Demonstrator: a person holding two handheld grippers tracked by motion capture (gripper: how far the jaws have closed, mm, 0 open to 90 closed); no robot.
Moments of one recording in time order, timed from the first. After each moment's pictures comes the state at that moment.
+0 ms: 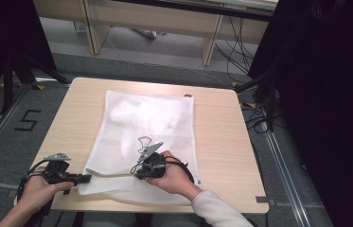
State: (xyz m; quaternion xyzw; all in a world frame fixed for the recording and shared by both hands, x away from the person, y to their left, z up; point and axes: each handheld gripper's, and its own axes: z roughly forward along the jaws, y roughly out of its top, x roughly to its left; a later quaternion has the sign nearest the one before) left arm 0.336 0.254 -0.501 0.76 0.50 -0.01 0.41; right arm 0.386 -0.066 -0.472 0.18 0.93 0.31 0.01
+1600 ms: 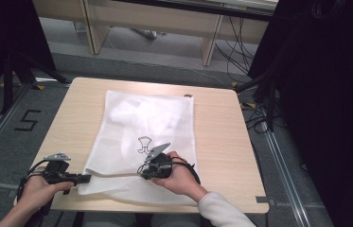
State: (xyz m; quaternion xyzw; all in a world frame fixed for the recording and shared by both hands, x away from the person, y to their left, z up) left arm 0.336 0.255 -0.501 0.77 0.50 -0.01 0.41; right arm 0.385 -0.085 -0.472 0.19 0.93 0.31 0.02
